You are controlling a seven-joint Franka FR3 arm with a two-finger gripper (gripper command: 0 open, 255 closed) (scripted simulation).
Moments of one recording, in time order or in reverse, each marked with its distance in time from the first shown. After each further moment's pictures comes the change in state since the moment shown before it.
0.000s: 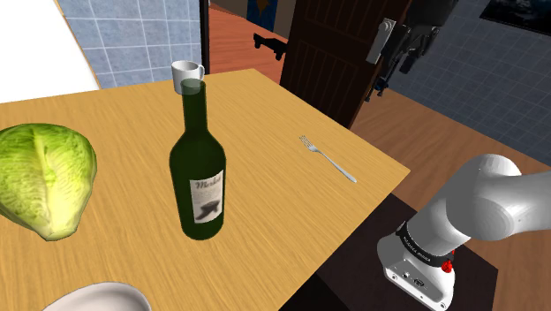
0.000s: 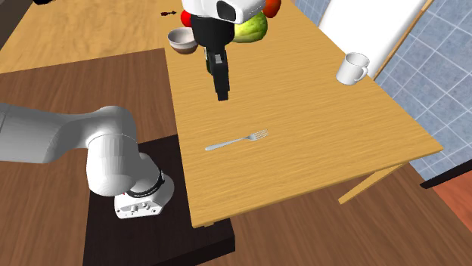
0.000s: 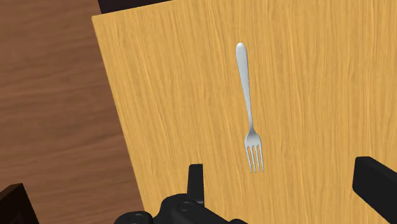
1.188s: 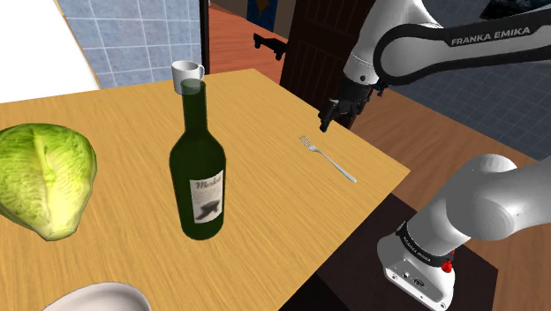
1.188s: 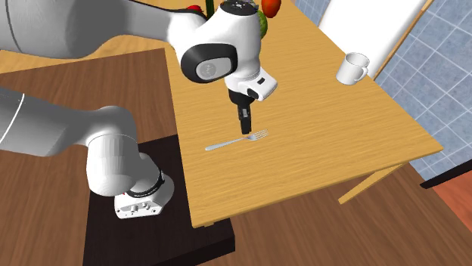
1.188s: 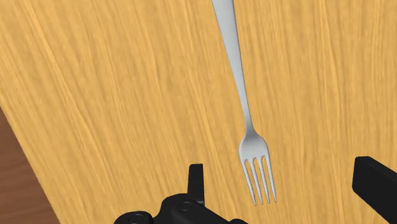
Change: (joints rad) arm 0.003 0.205 0.052 -0.380 0.044 0.614 0.114
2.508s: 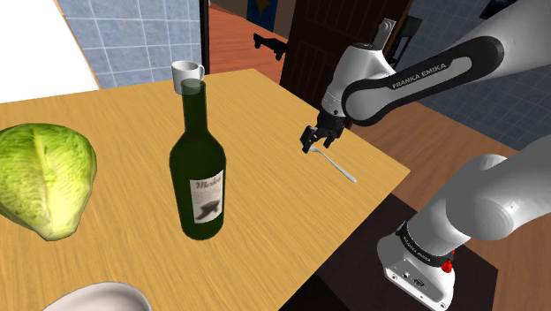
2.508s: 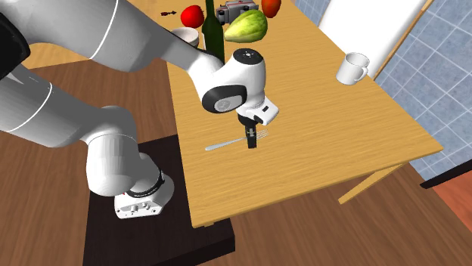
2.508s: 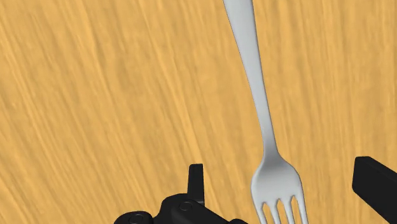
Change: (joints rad) arm -0.009 0.271 0.016 -0.087 0.000 0.373 0.033
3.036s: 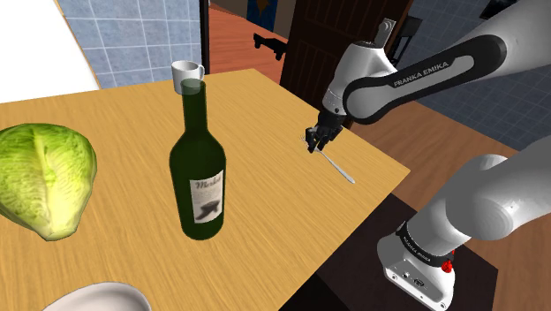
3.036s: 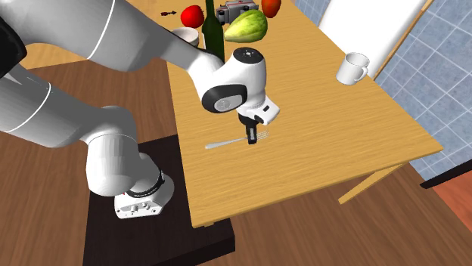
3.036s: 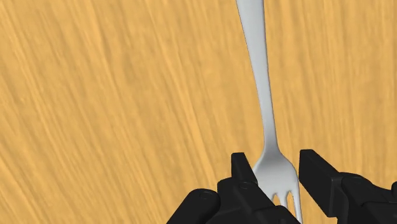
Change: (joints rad) arm -0.004 -0.010 -0.005 0.003 -0.003 -0.006 -0.001
